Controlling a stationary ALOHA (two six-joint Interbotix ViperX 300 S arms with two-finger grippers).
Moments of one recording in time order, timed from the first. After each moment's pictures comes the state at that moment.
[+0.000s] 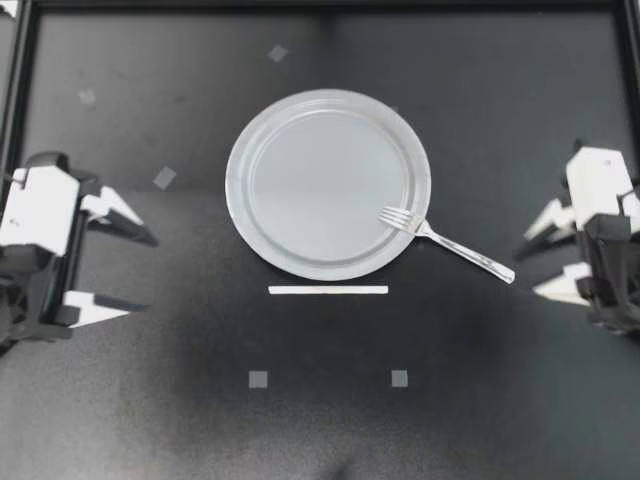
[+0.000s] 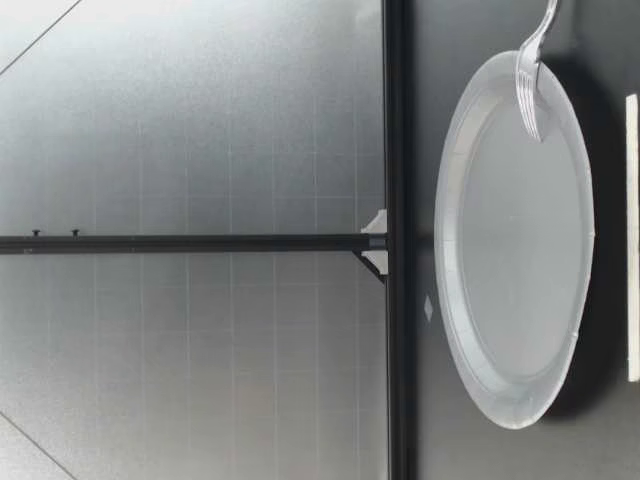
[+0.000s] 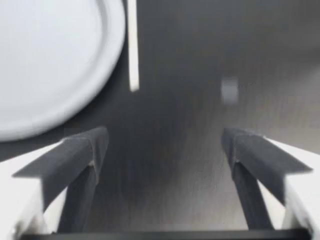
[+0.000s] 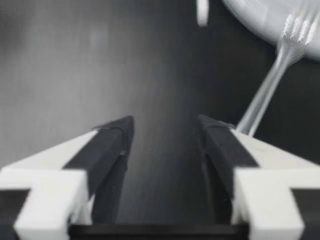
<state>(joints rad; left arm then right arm) -0.06 -0.76 1.02 -0.04 0.52 0.00 -0.15 -0.76 1.11 0.38 0.60 -0.29</state>
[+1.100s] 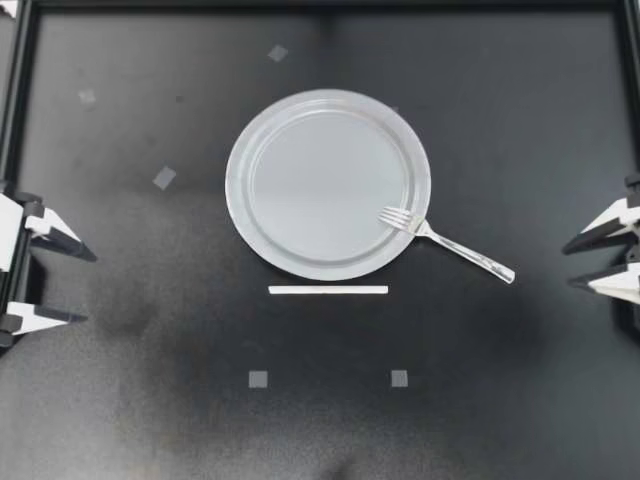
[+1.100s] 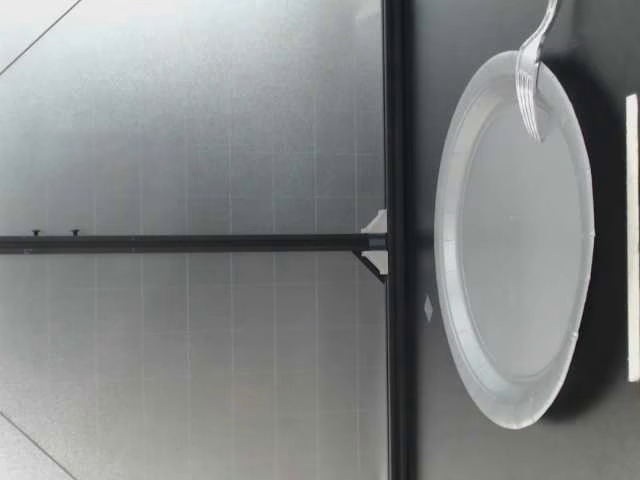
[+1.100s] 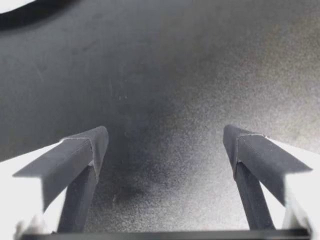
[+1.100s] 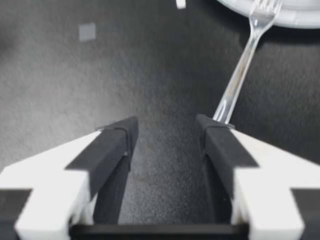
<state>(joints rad) -0.06 -1.04 1.25 -0.06 0.61 0.00 -0.15 -1.15 1.25 0.25 0.60 -0.13</state>
